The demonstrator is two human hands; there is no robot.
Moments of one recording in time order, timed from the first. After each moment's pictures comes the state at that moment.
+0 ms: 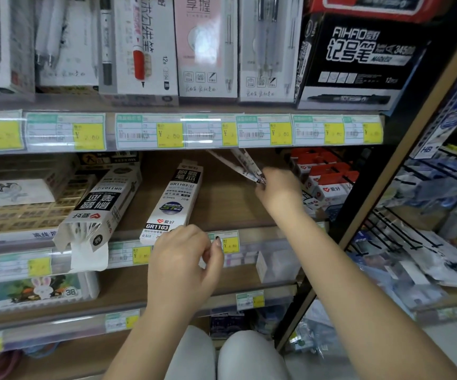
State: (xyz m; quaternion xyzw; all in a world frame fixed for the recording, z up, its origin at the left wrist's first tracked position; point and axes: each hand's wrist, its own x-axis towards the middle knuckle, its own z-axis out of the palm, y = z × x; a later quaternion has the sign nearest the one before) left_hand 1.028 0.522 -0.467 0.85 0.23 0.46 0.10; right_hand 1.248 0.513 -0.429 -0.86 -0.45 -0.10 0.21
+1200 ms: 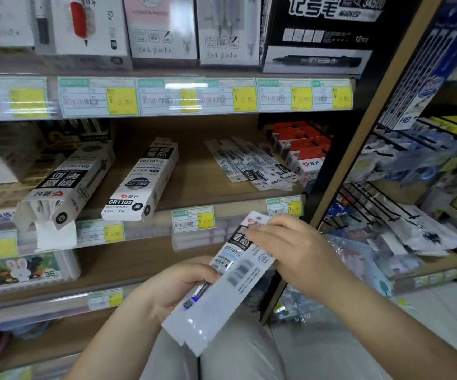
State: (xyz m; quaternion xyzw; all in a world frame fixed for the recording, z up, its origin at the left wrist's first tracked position) left_hand 1.036 0.499 -0.500 0.46 0.13 -0.08 0.87; right_hand 1.209 0.362 -0.474 -0.61 -0.72 -0.23 0.25
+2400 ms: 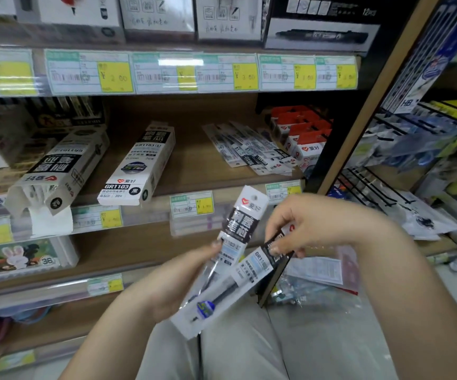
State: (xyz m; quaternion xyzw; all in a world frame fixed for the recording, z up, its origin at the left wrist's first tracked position) left_hand 1.031 0.483 -0.494 0.51 0.21 -0.04 0.84; right_hand 1.211 0.367 -0.397 -0.74 -0.56 0.36 0.12
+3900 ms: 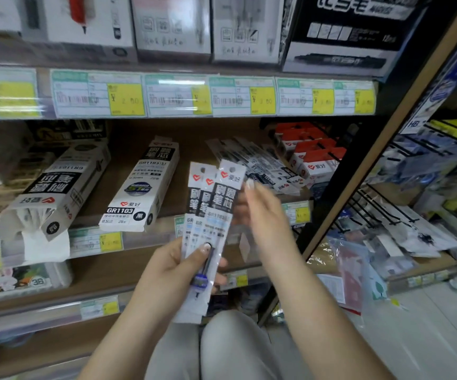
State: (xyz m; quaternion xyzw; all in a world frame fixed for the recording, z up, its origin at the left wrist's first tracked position) left_hand 1.030 0.493 -0.473 0.56 0.32 0.24 0.72; right_hand 1.174 0.445 -0.453 -0.69 -0.32 0.25 0.59
